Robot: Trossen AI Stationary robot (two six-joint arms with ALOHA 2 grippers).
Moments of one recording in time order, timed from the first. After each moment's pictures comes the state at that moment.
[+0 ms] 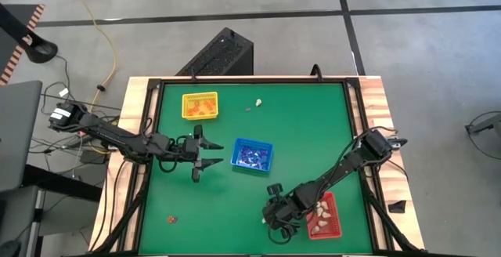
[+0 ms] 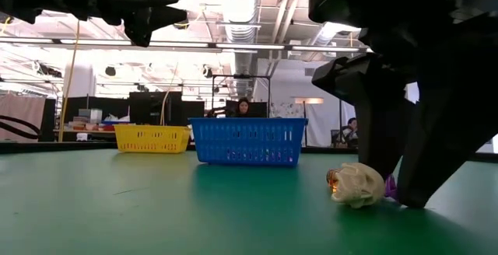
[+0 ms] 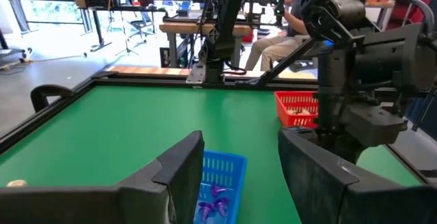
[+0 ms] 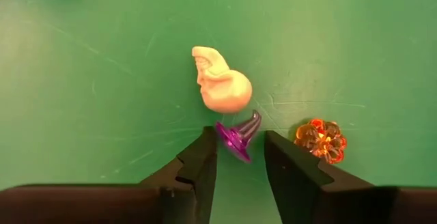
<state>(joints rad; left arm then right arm) -0.26 1.02 0.32 0.73 -0.29 -0.04 0.57 1.98 1.29 -0.48 0.14 0.24</state>
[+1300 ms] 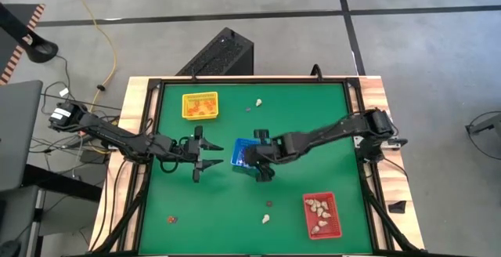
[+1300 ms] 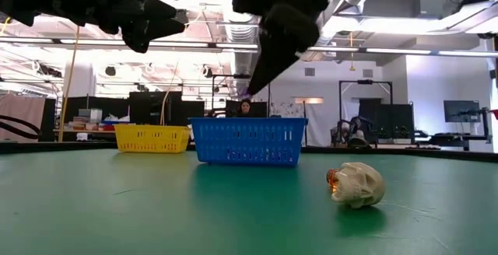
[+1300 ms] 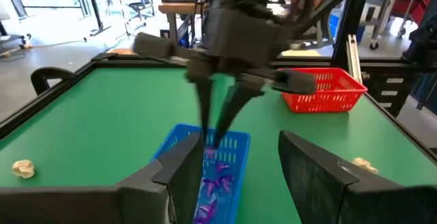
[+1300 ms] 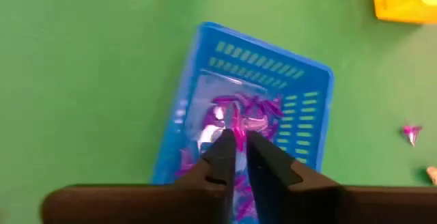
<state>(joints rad) -0.26 1.02 0.32 0.66 -0.29 -0.04 0.16 1.84 1.44 -0.58 0.28 -0.01</state>
